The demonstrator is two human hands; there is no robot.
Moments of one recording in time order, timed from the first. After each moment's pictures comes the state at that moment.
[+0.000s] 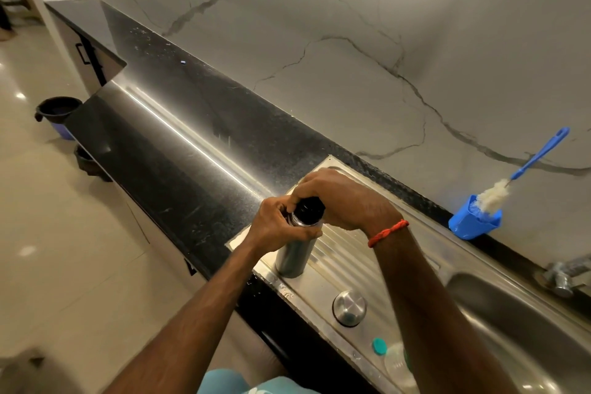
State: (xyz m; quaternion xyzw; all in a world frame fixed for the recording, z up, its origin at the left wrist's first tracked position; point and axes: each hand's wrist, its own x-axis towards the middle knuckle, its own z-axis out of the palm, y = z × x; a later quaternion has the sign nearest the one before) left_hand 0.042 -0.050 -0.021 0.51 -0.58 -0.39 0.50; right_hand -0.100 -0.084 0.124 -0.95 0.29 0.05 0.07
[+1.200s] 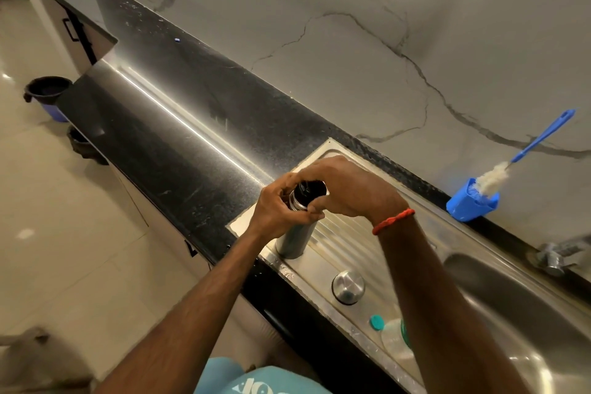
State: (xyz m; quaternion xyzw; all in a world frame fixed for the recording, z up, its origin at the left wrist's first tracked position) left_hand 0.037 -0.042 -0.025 0.49 -0.55 -0.39 0.55; right_hand -0.110 -0.080 0.118 -0.92 0.34 0.04 0.16
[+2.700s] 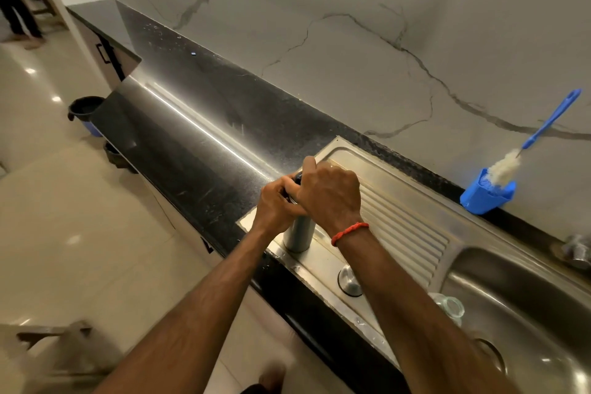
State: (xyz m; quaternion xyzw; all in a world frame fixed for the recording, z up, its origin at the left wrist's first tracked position) left_hand 0.026 -0.033 -0.025 0.58 -0.55 -0.29 0.52; right_hand -0.091 -0.052 0.063 -0.84 0.51 -0.11 -0.13
